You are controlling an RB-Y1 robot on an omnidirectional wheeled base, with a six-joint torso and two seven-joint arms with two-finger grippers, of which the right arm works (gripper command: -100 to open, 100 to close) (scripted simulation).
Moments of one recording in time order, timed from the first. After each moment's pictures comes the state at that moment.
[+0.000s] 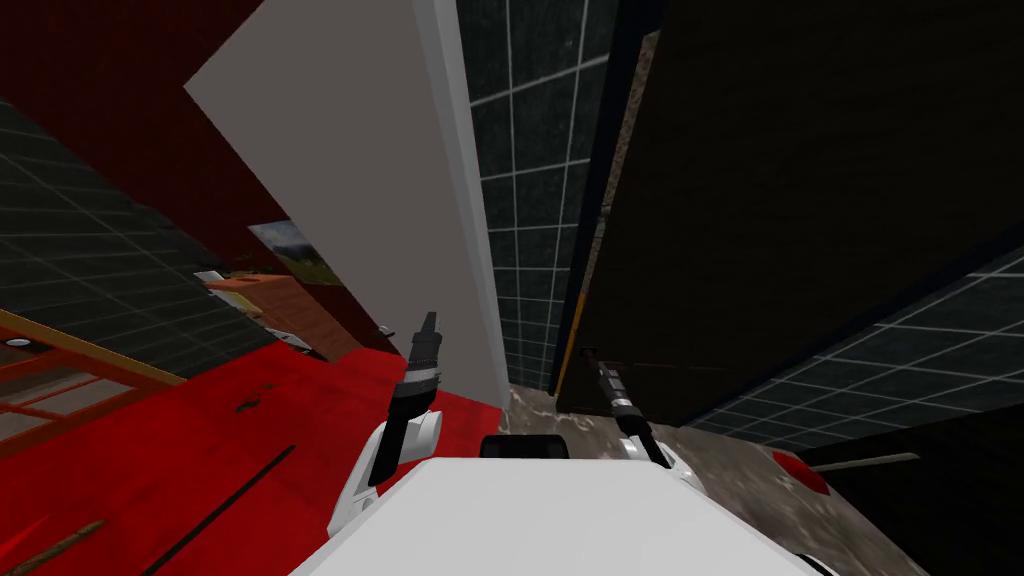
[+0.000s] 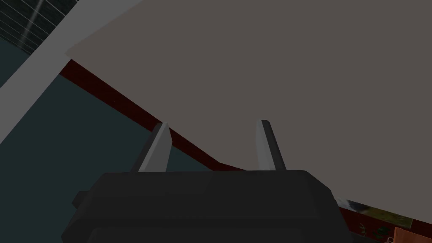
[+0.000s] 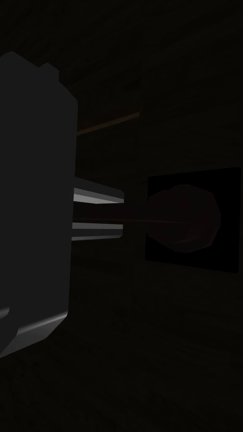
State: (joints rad) arm 0.00 -0.30 -0.02 -0.66 -0.11 -0.87 -0.22
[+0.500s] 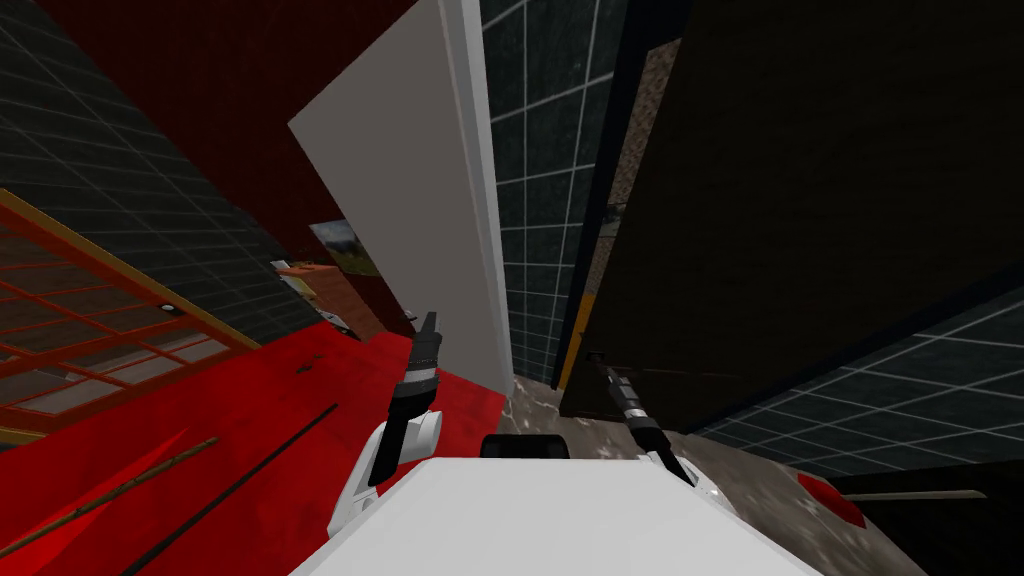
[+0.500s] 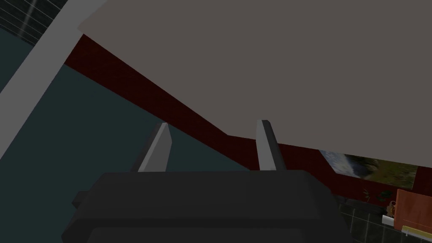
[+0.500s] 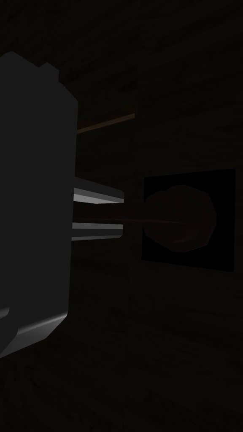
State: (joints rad) arm 0.05 -0.37 0.01 -0.65 -0.10 -0.94 -0.31
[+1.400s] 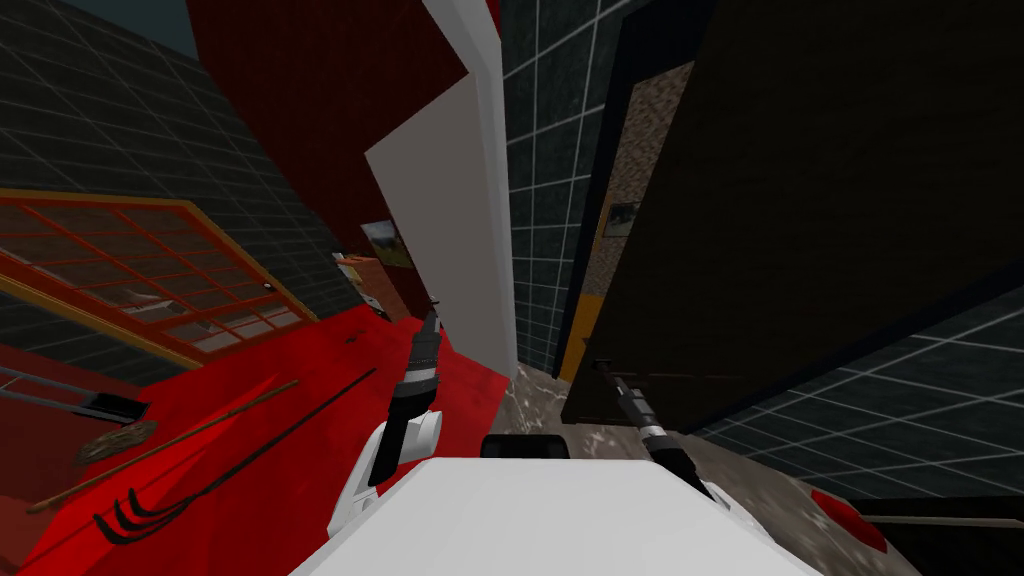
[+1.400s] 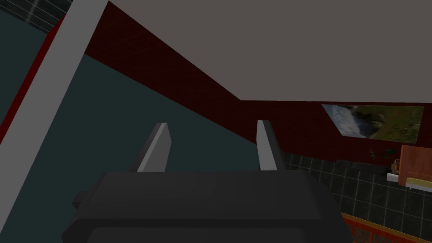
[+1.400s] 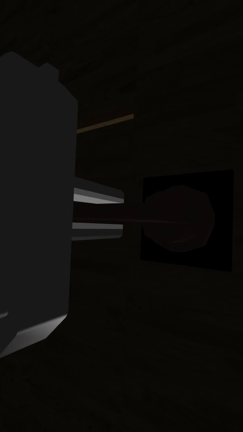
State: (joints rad) arm 0.11 -0.43 0.06 -0.62 -0.08 -1.05 -0.38
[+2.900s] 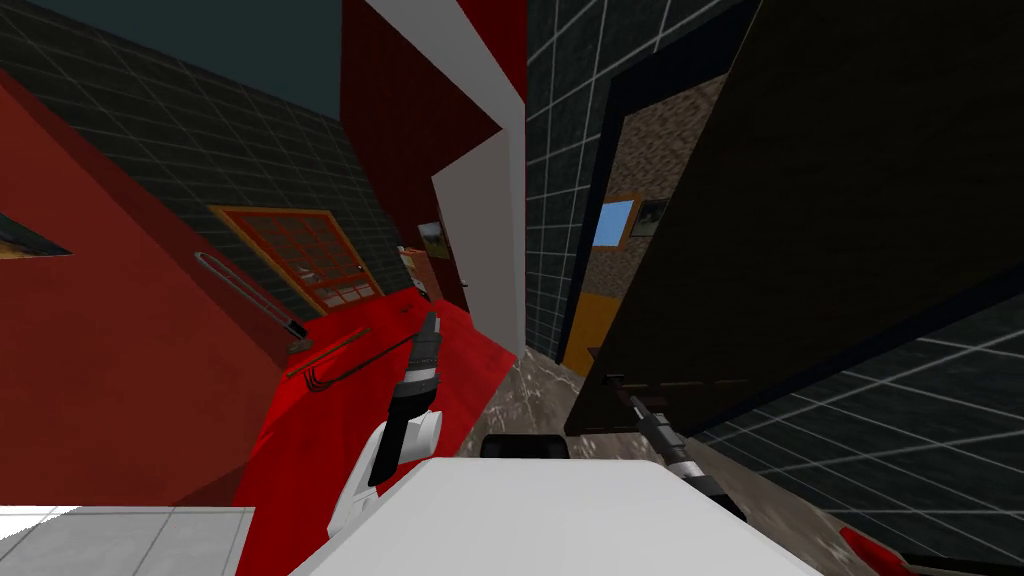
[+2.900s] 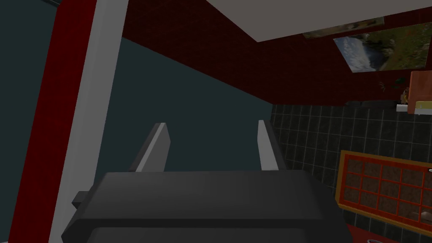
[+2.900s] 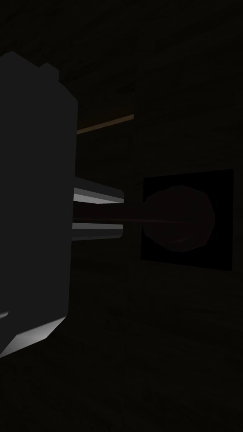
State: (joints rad) arm 0.20 -0.49 0.10 -0.56 -0.07 -1.24 -0.44
